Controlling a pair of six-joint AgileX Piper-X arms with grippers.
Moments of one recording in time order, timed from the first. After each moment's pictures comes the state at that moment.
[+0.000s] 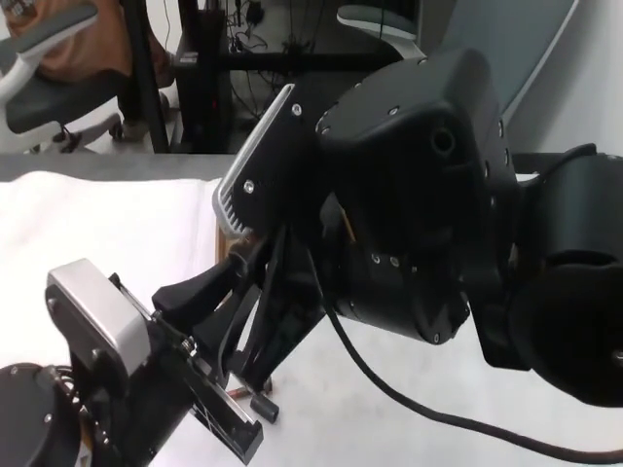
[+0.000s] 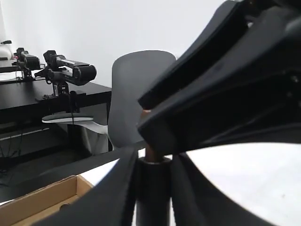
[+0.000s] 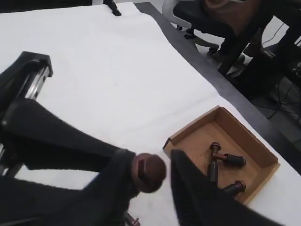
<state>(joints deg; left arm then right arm) -39.6 56.5 -5.5 -52.7 0.0 3.8 57.6 77.6 -59.6 16.7 12.8 -9.8</state>
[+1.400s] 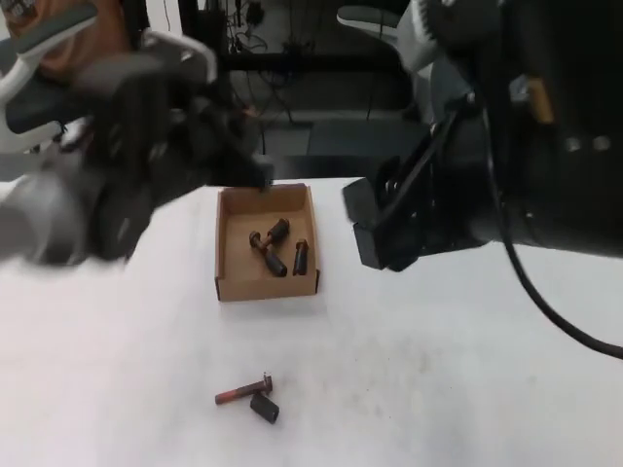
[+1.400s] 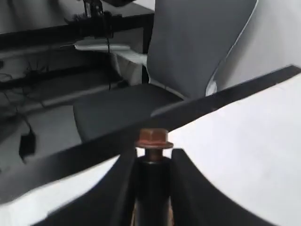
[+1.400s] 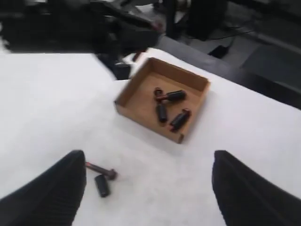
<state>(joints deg) -18.4 93.6 -54.4 -14.4 15.0 4.4 50.3 63.4 -62.0 37.7 13.9 8.7</state>
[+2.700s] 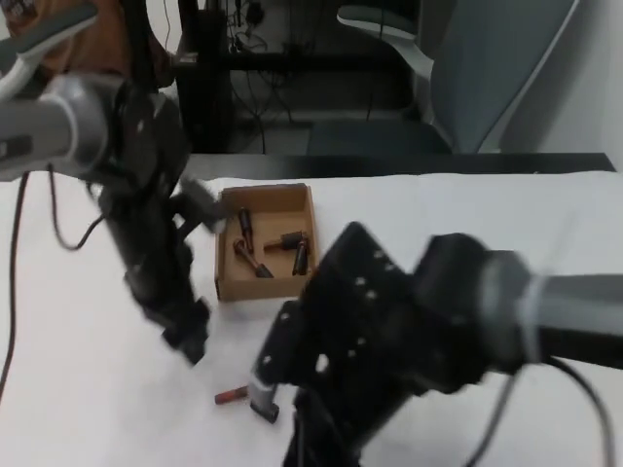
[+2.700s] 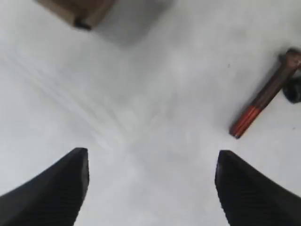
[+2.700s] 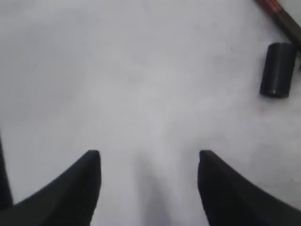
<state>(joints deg) -14.1 101.2 -68.2 59.2 5.6 33.5 50.8 96.2 -58.1 34.3 -19.8 -13.2</state>
